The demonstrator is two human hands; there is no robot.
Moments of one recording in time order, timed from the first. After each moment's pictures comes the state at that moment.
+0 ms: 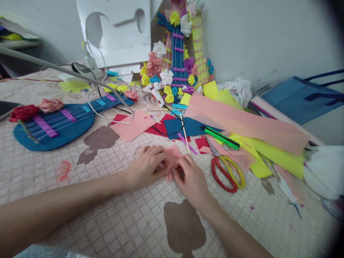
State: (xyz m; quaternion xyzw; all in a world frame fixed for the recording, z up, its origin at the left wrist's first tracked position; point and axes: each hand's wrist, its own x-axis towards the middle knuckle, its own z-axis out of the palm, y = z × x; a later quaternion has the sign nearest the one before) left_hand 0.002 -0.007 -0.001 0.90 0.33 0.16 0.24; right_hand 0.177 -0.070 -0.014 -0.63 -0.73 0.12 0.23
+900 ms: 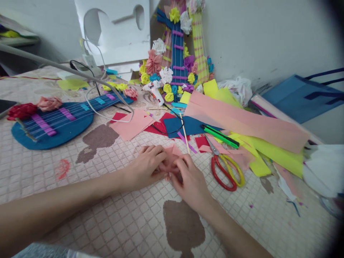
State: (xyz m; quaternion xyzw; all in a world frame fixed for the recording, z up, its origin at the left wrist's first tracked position) left_hand -0.001 -0.009 -0.001 0.92 0.30 0.16 0.22; right_hand 0.176 -0.079 -0.008 -0.61 -0.76 0.13 0.18
